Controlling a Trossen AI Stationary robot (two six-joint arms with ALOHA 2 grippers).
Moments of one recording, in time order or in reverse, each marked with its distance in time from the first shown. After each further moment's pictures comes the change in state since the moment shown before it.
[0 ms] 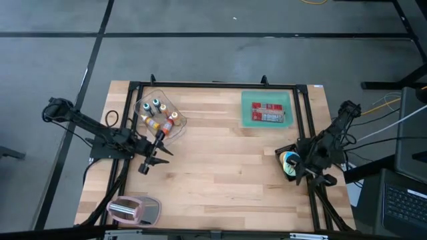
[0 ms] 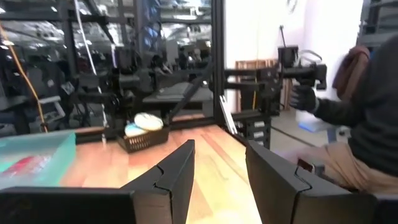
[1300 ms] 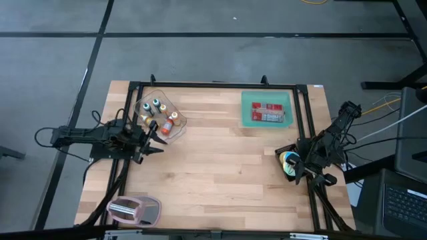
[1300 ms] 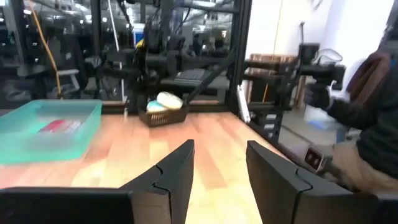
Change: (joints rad) left arm 0.335 -0.650 0.000 -0.703 0.275 -0.121; right arm -0.014 -0.005 0.001 -0.001 -0.003 0.048
